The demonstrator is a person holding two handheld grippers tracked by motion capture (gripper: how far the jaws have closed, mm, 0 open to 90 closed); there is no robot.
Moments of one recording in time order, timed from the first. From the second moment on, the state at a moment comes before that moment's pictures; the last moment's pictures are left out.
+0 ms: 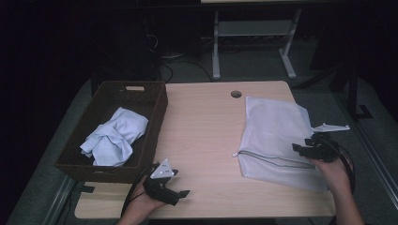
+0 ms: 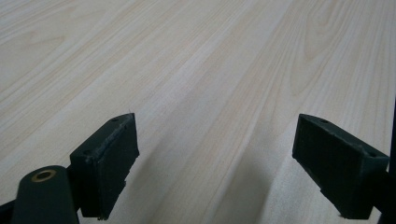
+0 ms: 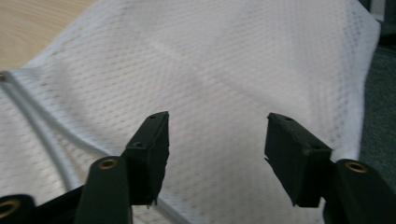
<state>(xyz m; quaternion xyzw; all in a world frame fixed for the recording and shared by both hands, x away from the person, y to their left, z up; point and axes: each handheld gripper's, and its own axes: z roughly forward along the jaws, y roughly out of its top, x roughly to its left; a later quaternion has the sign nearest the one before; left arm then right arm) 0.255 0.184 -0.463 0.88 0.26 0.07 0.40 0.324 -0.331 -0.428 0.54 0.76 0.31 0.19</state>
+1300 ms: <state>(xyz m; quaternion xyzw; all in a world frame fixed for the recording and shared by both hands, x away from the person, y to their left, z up) 0.248 0.170 -0.463 0.89 0.24 0.04 0.39 0.258 -0.193 -0.441 0.34 0.84 0.39 0.13</state>
